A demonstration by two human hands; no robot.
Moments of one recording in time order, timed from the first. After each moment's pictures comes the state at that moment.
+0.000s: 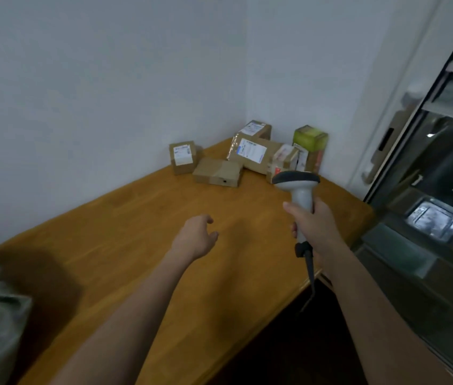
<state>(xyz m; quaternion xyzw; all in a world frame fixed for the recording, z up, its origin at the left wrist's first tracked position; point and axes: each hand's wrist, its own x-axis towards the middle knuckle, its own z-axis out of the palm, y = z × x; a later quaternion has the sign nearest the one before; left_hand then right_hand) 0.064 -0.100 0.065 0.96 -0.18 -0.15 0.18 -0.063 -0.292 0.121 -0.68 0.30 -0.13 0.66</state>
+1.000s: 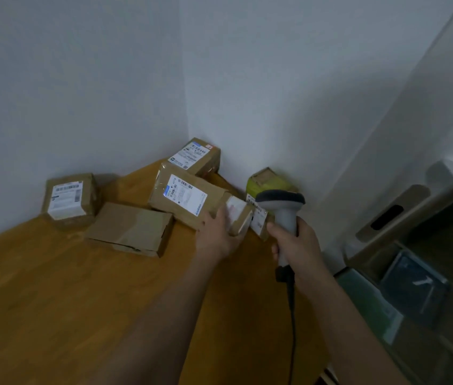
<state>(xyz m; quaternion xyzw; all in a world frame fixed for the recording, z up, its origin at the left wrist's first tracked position) 0.320 -0.473 -0.048 0.92 -0.18 -0.19 0.28 0.191 -0.563 0.048 -0.65 0.38 -0.11 0.65</state>
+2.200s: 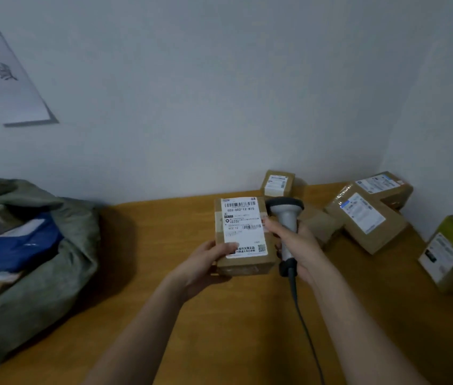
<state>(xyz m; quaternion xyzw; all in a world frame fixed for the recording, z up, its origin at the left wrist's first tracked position) 0.126 -0.097 0.074 0.66 0.18 -0.17 0.71 0.180 -0.297 0.085 -0.63 0.11 0.17 0.75</state>
